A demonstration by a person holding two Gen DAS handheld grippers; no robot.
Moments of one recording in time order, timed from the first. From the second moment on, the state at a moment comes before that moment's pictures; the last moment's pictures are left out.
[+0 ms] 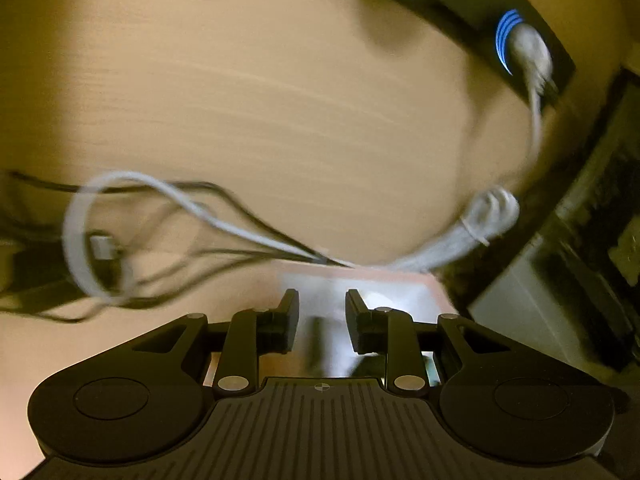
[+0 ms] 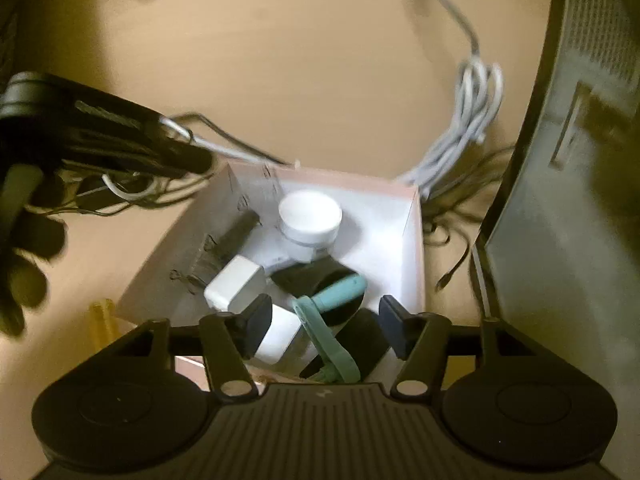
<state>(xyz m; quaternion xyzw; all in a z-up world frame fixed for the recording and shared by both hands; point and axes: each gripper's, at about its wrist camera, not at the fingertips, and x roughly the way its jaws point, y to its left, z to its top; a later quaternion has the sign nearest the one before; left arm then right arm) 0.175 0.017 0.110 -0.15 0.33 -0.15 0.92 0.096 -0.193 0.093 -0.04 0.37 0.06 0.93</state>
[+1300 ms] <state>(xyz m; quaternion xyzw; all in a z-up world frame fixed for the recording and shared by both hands) 0.187 0.003 0.024 -0.02 0.46 -0.17 0.87 -0.038 -0.186 0.065 -0.02 0.42 0.04 0.91</state>
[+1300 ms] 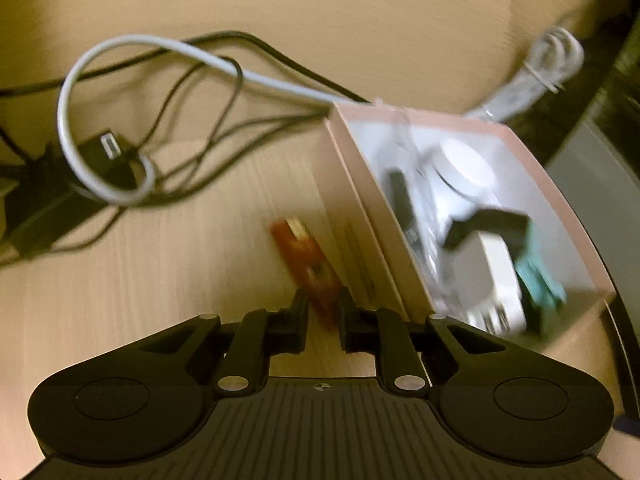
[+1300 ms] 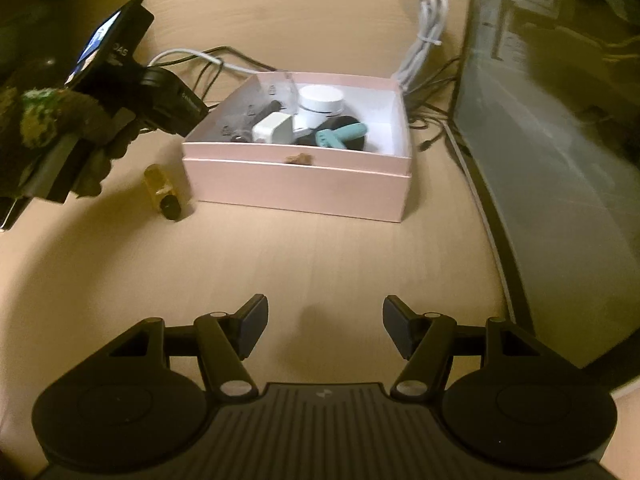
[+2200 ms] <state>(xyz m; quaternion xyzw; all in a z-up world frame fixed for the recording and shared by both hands) 0.033 0.080 0.049 -0.14 0.39 -0.14 0.90 0.000 -0.103 0.085 -0.07 0.36 0.16 0.91</state>
